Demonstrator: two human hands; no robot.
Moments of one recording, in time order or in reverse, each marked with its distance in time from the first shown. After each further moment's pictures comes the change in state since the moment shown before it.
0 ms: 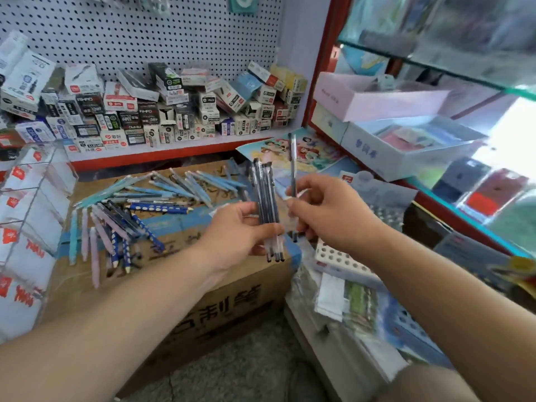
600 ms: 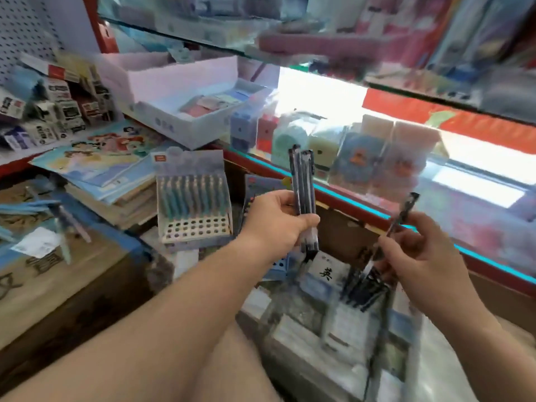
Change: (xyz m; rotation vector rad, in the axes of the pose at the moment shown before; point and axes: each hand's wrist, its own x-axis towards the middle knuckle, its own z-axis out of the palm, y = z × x) left_hand -0.068 0.010 0.311 0.111 -0.521 0.033; right_hand -0.314 0.139 -0.180 0.041 0.840 0.414
